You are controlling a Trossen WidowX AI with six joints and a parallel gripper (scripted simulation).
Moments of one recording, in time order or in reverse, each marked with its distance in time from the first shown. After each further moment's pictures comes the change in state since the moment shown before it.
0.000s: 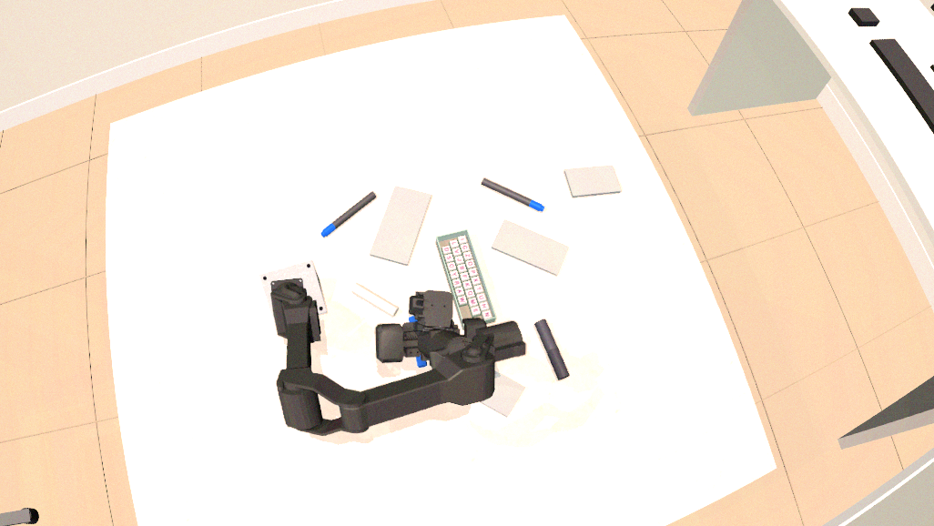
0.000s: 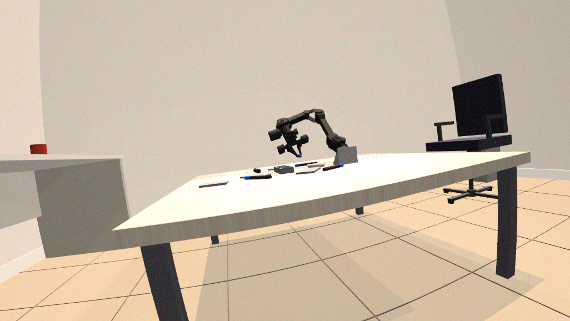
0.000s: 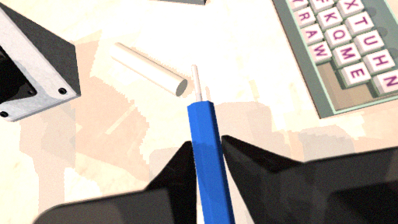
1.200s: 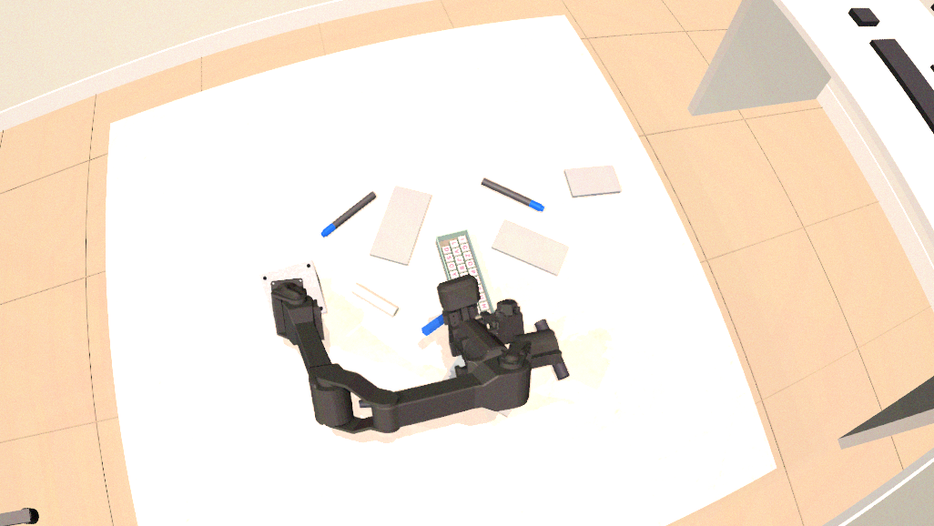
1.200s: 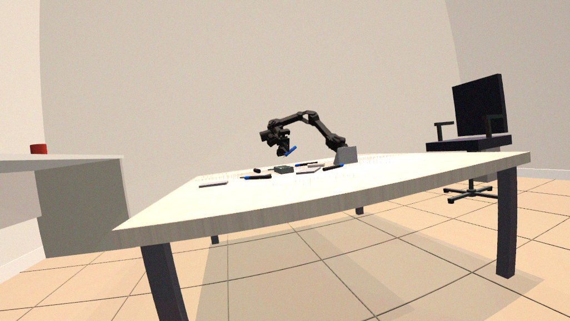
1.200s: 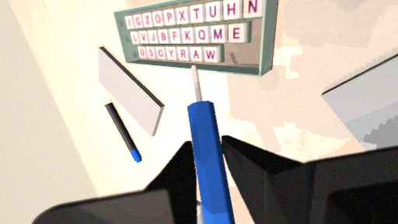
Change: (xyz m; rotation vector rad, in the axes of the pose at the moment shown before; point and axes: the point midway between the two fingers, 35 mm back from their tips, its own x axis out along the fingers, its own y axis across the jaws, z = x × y) arm -0.029 -0.052 0.025 1.287 -0.210 0.118
